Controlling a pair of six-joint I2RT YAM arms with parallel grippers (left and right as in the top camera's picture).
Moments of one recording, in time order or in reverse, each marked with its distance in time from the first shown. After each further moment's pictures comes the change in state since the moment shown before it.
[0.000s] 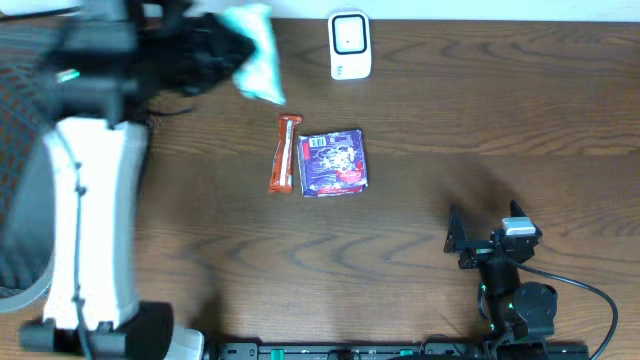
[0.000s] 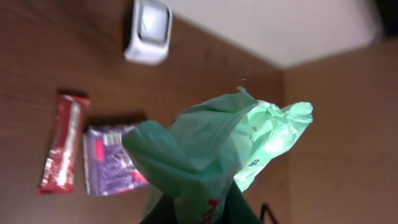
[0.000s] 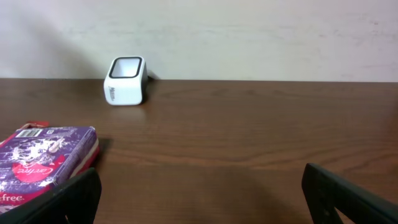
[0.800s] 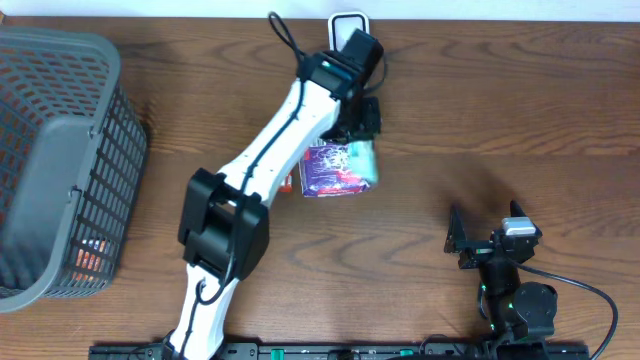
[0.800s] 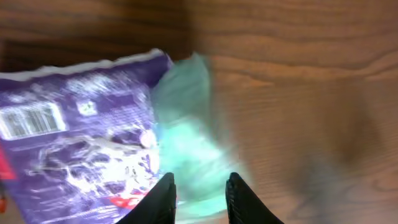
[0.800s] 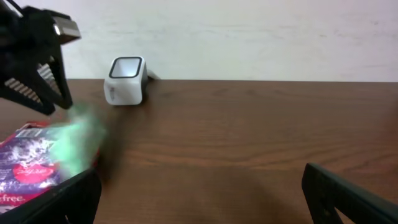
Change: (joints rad) left arm -0.458 0.533 0.000 0.029 -0.358 -0.069; right arm 0.000 0.000 0.000 0.000 0.000 0.000
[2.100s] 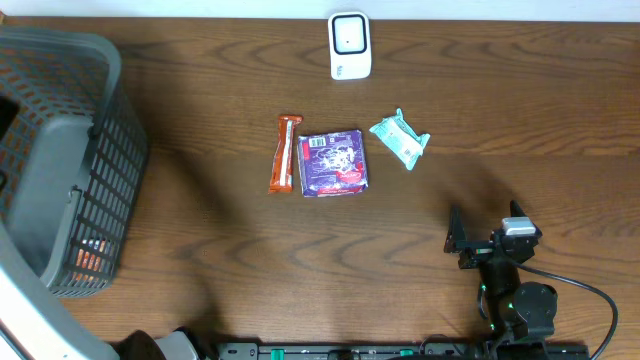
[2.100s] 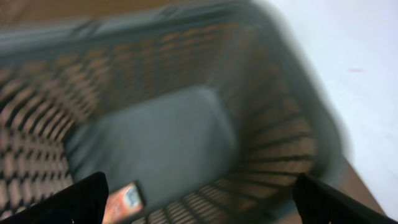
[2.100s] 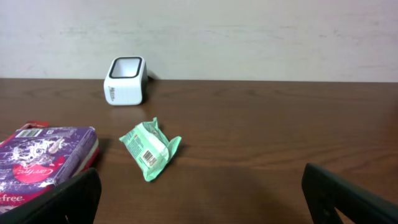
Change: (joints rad) left arm 1.183 -0.741 -0.025 -0.230 -0.335 0.114; right arm 0.000 0.000 0.000 0.000 0.000 0.000
